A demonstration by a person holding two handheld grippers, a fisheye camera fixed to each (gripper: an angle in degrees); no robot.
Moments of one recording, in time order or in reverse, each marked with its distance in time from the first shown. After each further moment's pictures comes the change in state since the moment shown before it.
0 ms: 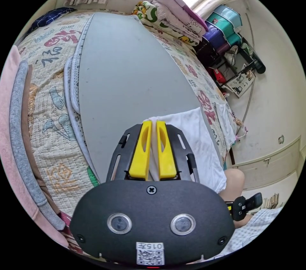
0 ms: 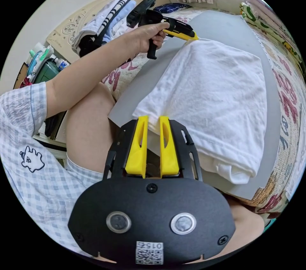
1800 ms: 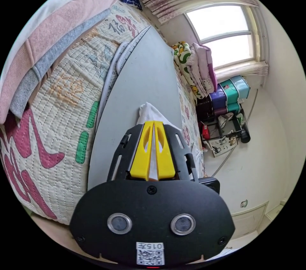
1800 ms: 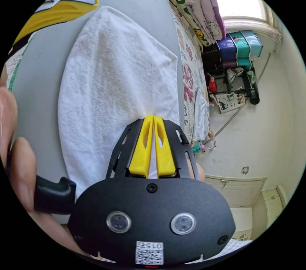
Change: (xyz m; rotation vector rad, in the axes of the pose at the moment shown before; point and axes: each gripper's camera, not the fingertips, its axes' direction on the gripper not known) left arm -0.064 0.172 -0.063 0.313 0.182 -0.515; right arm 0.447 0.267 0.286 -0.428 1.266 0.324
